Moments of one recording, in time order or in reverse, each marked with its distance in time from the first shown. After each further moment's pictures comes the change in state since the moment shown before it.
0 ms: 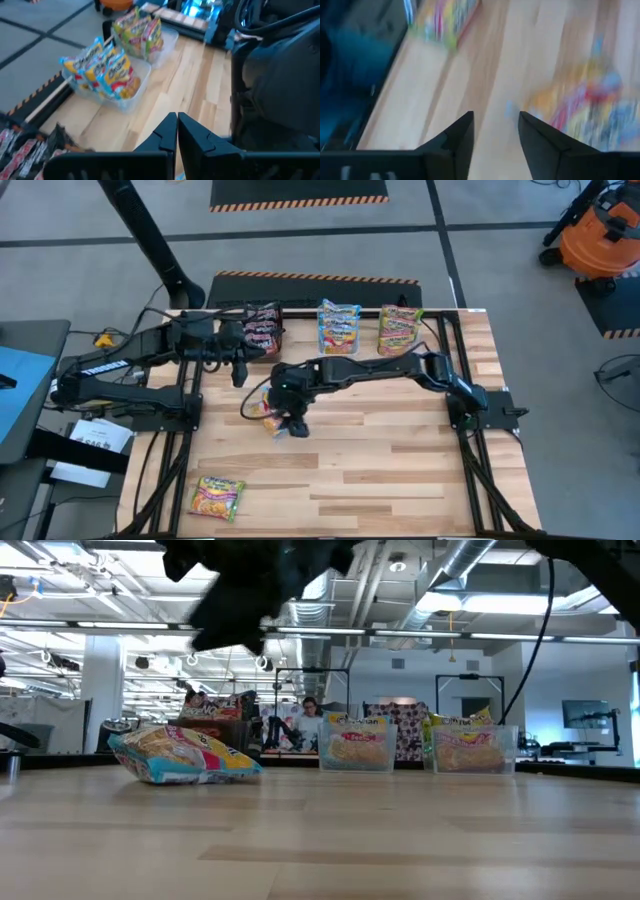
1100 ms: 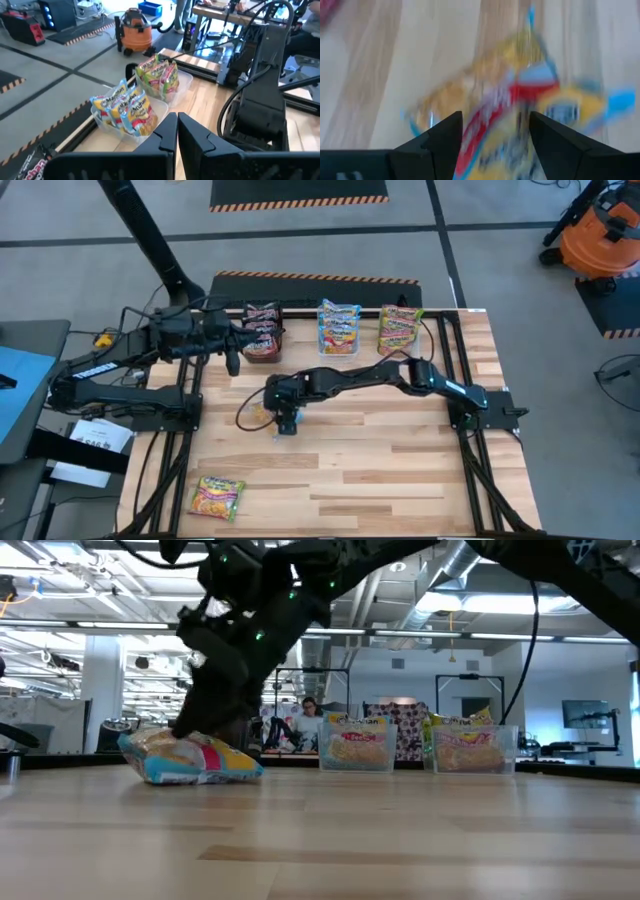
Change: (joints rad) left arm 0.017 -0.075 0.000 0.117 -0.105 0.028; right arm -0.006 0.175 0.002 0.140 0.319 -0.018
